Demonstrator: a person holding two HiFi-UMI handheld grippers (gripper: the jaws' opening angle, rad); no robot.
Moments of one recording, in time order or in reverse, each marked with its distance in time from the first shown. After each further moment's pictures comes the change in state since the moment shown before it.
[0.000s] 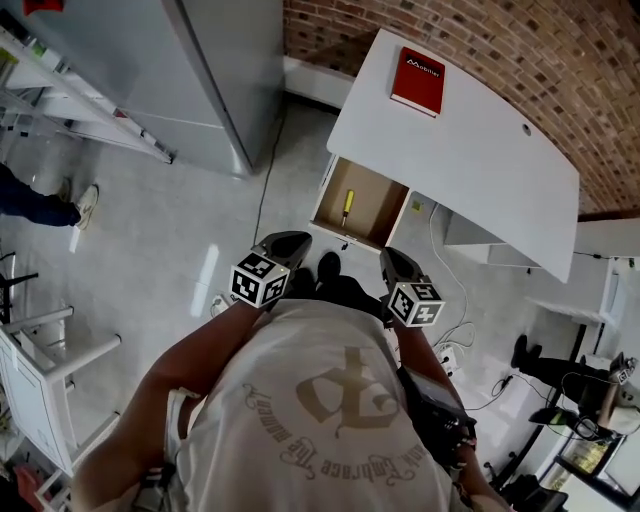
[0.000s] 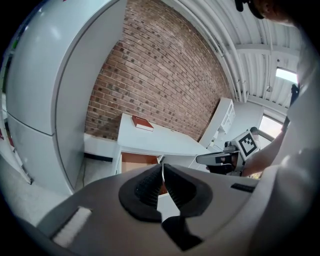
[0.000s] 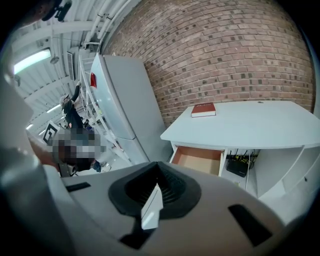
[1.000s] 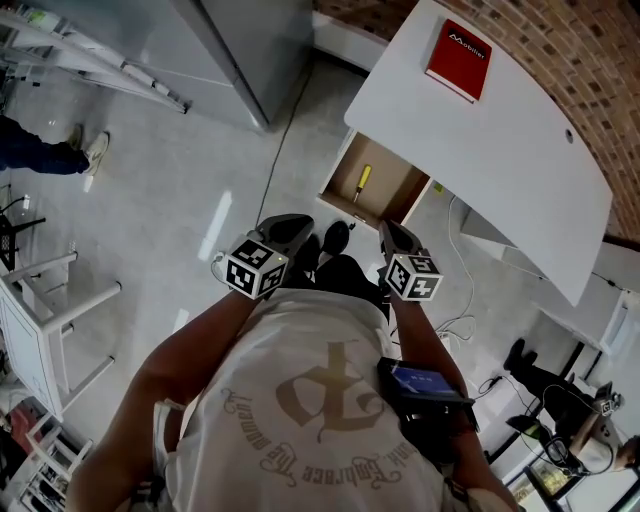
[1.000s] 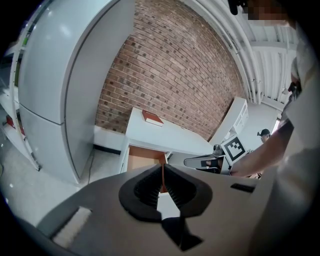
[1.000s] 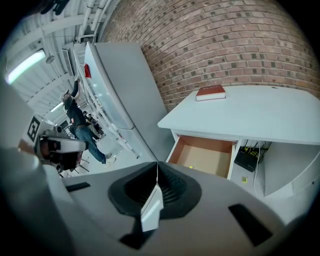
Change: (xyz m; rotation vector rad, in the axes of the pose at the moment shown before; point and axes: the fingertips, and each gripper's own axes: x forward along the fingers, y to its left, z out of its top) left arm 0.026 0.016 -0.010 -0.086 0.037 0.111; right arm 0.082 -0.035 -0.019 0.009 0.131 0.085
